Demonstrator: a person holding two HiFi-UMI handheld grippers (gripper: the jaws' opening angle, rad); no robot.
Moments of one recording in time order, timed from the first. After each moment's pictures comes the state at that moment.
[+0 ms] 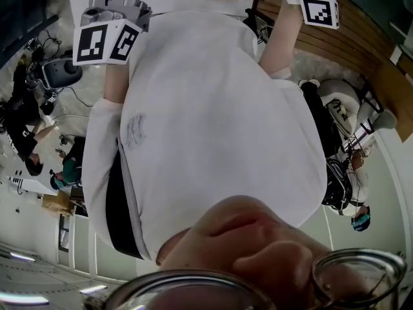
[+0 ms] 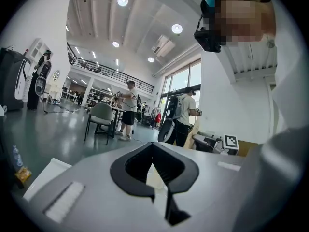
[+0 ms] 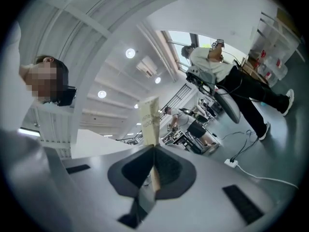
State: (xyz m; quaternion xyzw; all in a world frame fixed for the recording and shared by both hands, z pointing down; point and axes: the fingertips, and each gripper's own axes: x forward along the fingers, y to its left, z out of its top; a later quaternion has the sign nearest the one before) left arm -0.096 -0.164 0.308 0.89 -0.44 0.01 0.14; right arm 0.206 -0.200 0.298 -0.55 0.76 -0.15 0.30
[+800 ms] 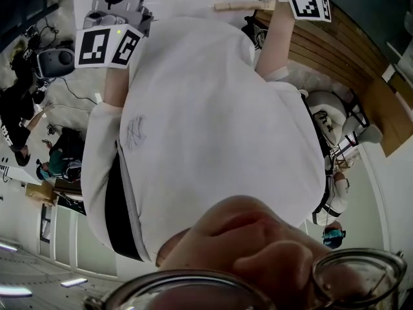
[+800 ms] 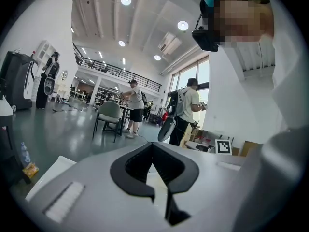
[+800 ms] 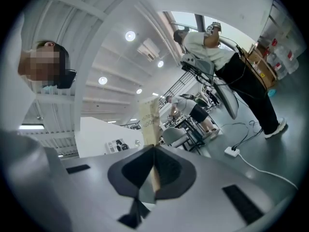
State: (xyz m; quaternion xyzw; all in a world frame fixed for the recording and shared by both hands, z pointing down) left arm -0.114 -0.194 0.328 0.86 -0.47 0.02 0.16; right arm 0.163 -0.274 0.361 -0.52 0.80 -0.19 0.22
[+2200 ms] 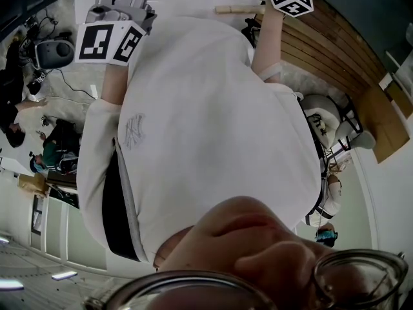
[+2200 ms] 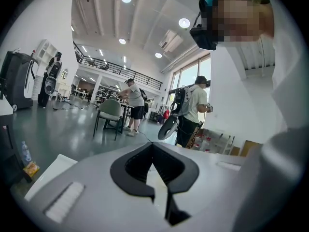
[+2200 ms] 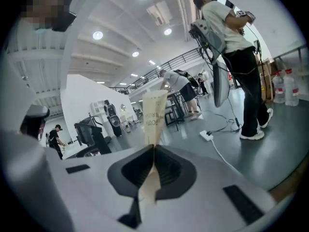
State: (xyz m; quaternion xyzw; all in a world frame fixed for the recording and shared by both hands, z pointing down) left arm -0.112 -0.197 0.329 0.86 -0.48 0.03 0.17; right arm 0.141 -0.278 0.482 -0.57 0.79 -0.22 -0.01
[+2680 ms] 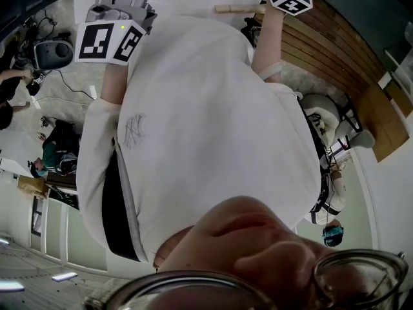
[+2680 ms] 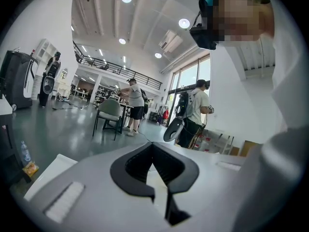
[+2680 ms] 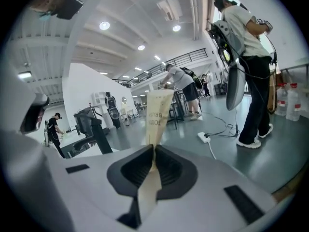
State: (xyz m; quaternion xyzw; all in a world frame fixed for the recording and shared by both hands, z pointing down) left arm -0.110 -0.197 0.329 0.86 -0.47 0.02 0.17; right arm 0.141 -0.278 0.489 -0.57 0.79 -0.21 -0.07
